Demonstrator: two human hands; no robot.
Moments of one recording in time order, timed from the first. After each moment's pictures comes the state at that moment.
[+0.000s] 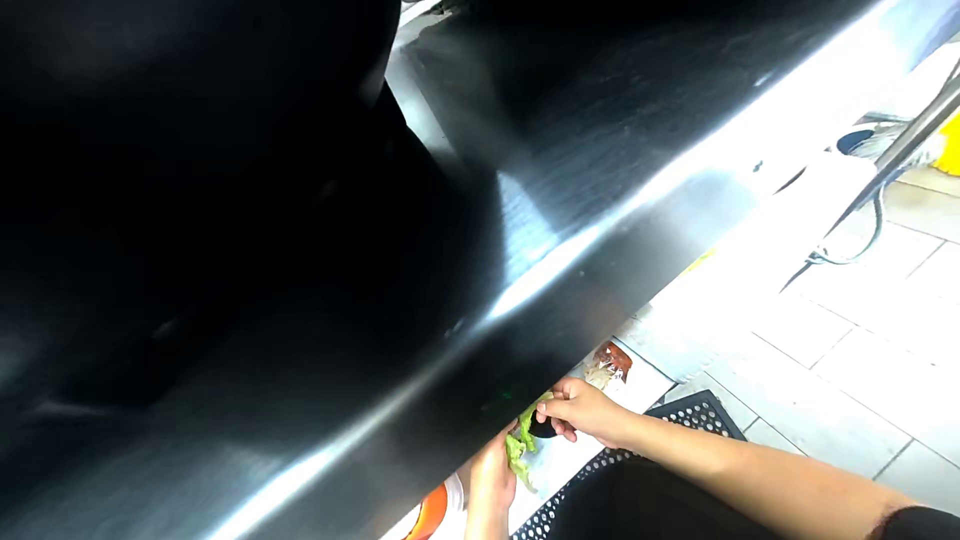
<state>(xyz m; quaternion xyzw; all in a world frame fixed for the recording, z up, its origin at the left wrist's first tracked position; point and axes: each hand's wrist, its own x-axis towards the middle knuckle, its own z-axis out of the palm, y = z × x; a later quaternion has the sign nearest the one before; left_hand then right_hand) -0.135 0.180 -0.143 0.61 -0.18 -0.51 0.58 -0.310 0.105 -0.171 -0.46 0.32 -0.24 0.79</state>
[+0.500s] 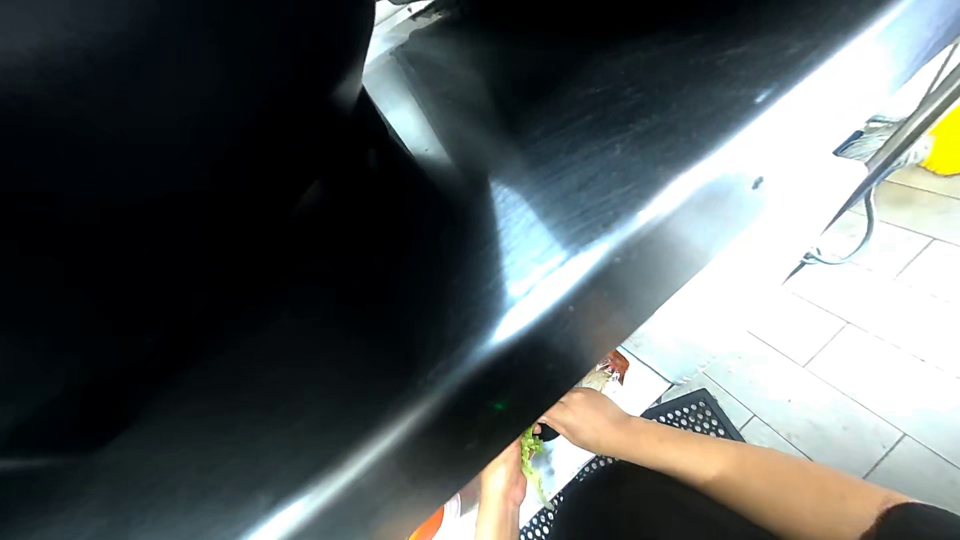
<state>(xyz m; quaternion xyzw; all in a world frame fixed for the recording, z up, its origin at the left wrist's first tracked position) -0.149 0.171 -0.153 0.63 -0.16 -0.54 0.54 -0.315 0.107 -0.183 -0.90 0.29 -0.21 0.25</state>
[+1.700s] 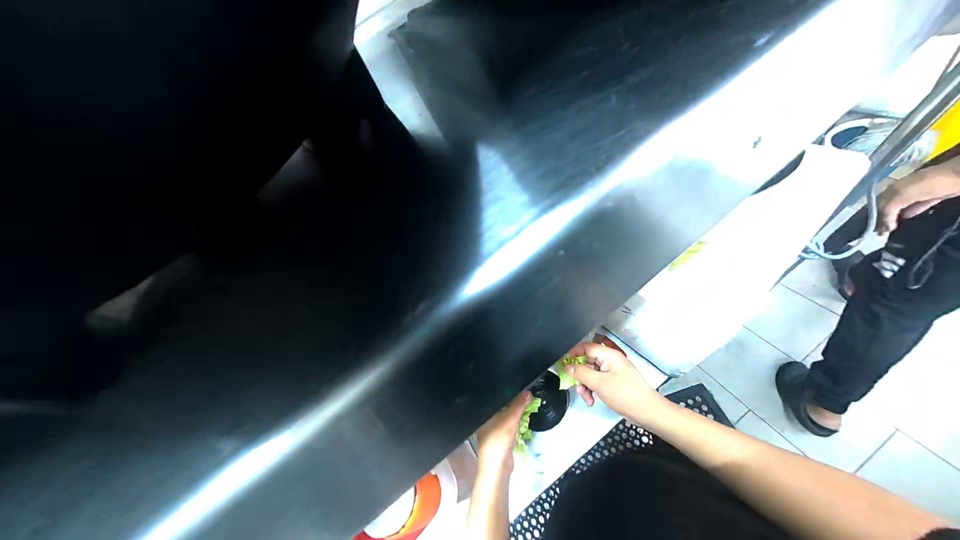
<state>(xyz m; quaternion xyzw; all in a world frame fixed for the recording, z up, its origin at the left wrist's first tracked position) -0.130 0.152 -0.180 0.73 -0.28 -0.46 0.43 -0.354 0.094 -0.154 -0.49 0.42 -0.36 0.67</state>
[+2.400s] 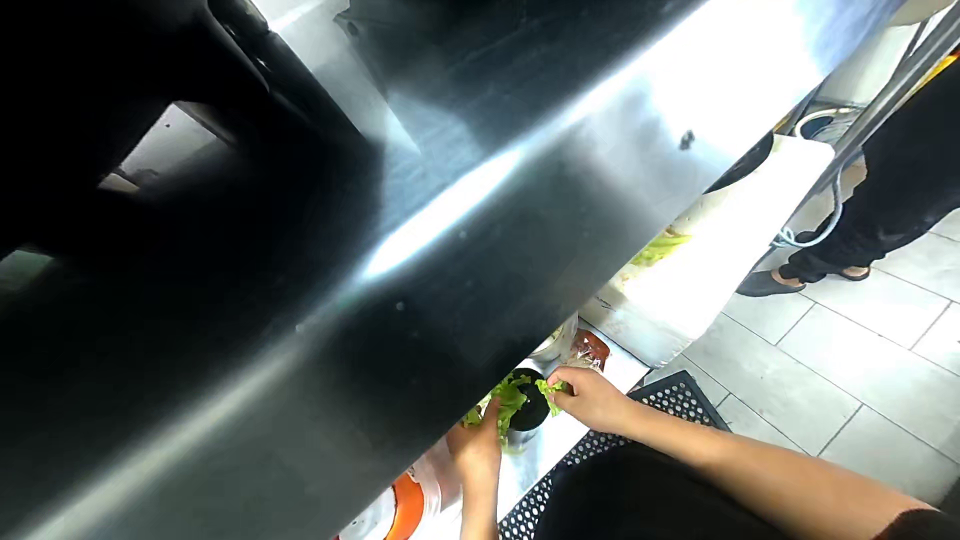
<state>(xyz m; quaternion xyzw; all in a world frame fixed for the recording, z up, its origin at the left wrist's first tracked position) -0.134 0.169 -0.172 0.82 -0.36 -0.20 0.41 -0.352 0.104 -0.171 -0.68 0.46 -0.15 0.56</state>
